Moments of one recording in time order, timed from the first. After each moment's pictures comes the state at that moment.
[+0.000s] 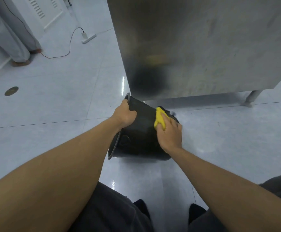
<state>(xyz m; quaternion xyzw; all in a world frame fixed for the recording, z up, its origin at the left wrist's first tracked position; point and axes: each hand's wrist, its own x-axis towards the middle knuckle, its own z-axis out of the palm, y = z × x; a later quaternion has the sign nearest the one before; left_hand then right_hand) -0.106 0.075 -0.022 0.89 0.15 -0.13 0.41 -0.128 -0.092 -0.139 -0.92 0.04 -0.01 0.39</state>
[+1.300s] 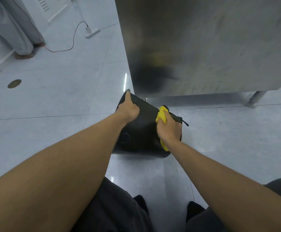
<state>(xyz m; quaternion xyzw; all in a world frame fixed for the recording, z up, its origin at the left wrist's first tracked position) -0.106 0.068 -0.021 0.90 0.17 -0.11 0.38 -0.128 -0.078 -0.120 -0.85 0.15 0.04 0.50</state>
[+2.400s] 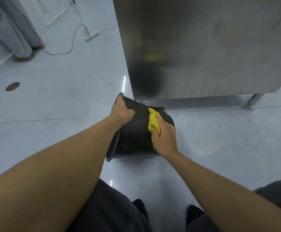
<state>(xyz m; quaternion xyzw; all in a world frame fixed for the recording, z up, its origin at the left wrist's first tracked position) -0.104 0.085 -0.022 0.88 0.20 -0.06 0.42 -0.142 -0.079 -0.144 -0.88 -0.03 -0.02 0.47</state>
